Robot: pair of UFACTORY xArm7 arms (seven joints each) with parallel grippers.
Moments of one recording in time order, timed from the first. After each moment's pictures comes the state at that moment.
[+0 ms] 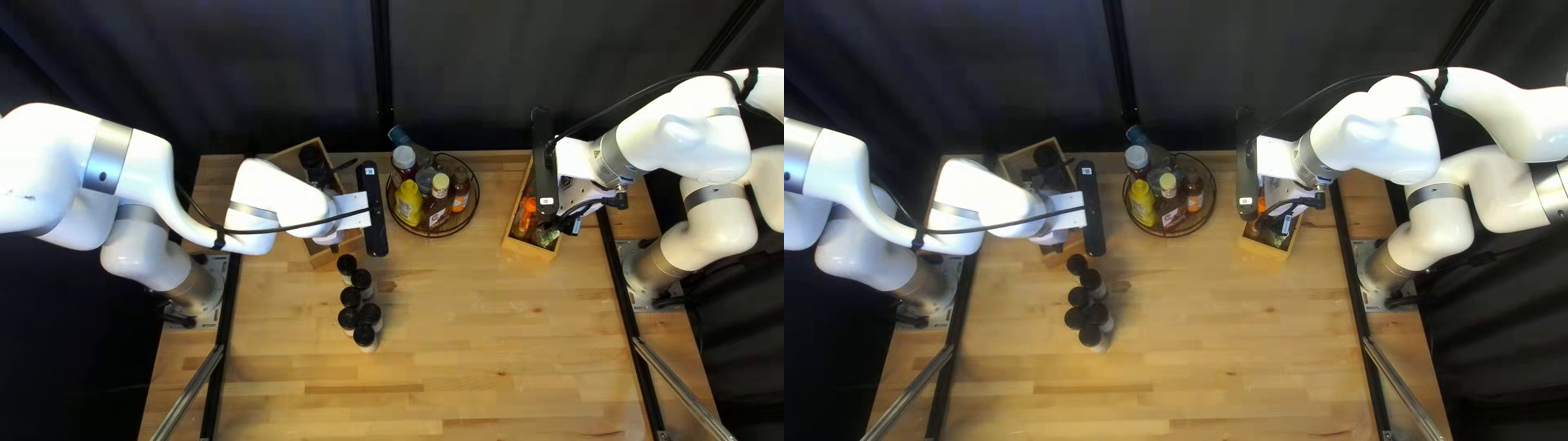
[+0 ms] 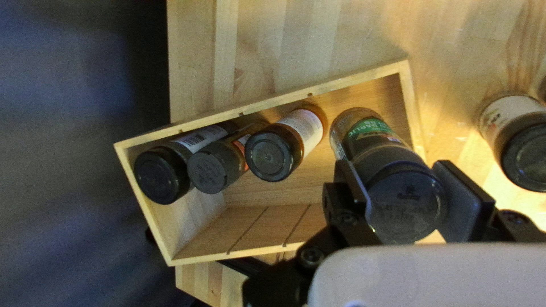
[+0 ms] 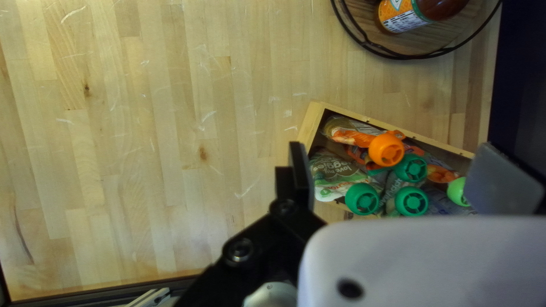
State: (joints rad) left arm 0.03 -0.32 0.00 0.56 0.57 0.94 -0.45; right arm 3.06 0.75 -3.10 0.61 -0.13 1.06 0.04
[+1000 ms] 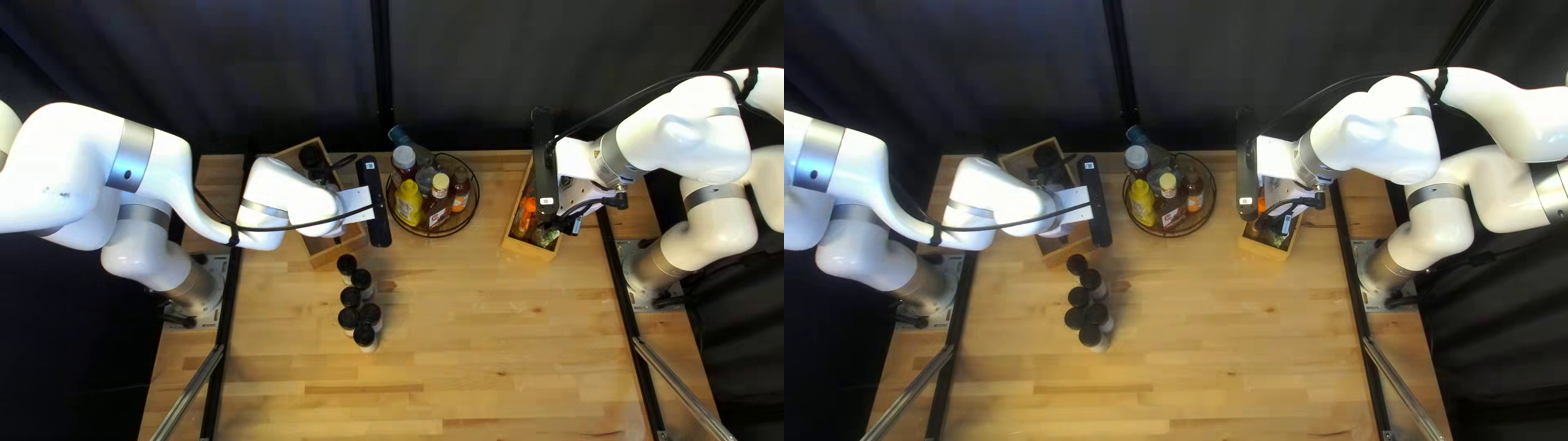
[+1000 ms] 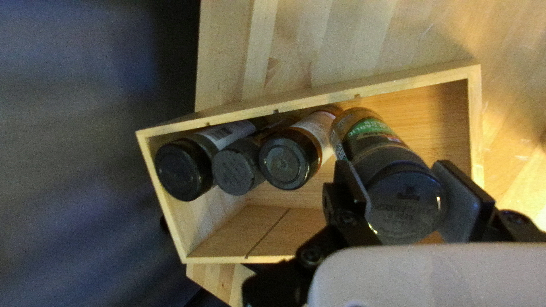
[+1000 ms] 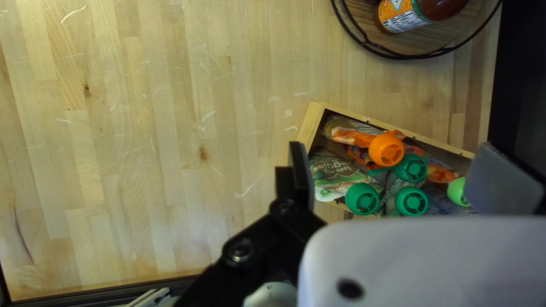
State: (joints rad) left arm 0.07 -0.25 0.02 0.57 0.62 0.90 -0.49; right arm 3.06 0.75 -3.10 0.61 -0.13 1.06 0.04
